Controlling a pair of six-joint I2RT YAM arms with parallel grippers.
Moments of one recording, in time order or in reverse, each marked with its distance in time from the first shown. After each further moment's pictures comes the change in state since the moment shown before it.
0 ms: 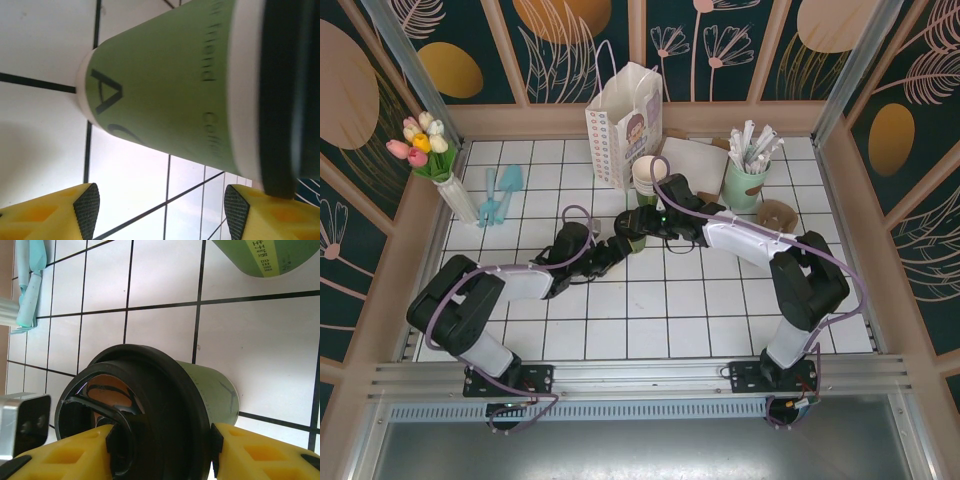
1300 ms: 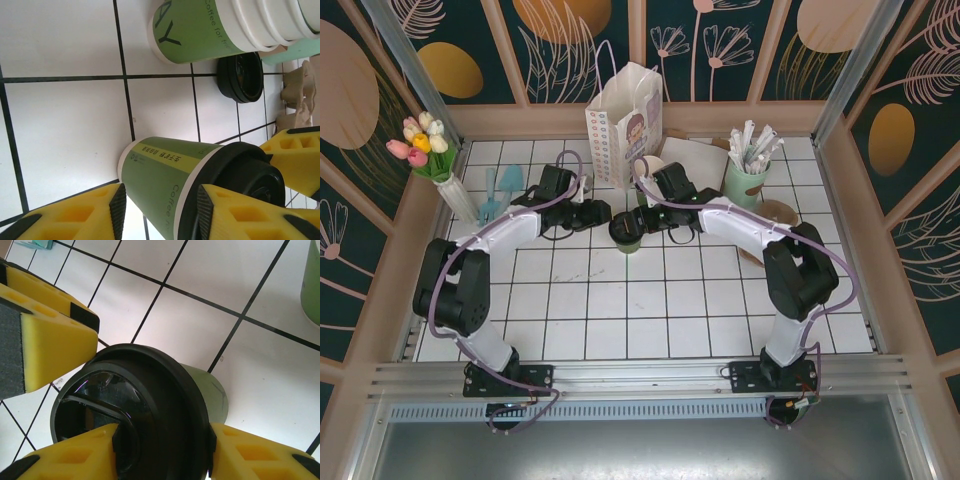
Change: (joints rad) left arm 0.233 0.095 0.546 -0.748 0.126 0.562; right arm -0.038 0.084 0.151 -0.147 -0.156 -0.470
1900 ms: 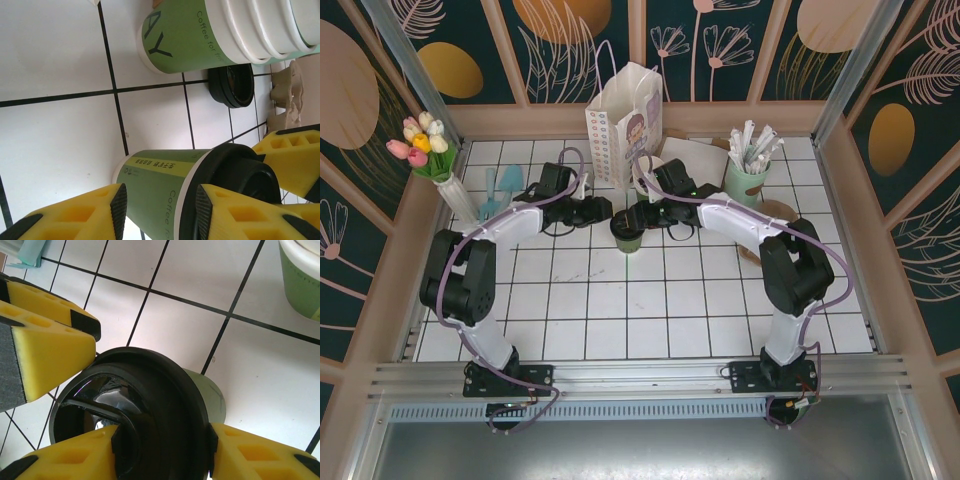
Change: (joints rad) left arm 0.021 0.069 0.032 0.042 0.066 0.033; right arm -0.015 0.037 0.042 -0.023 -0.003 0.104
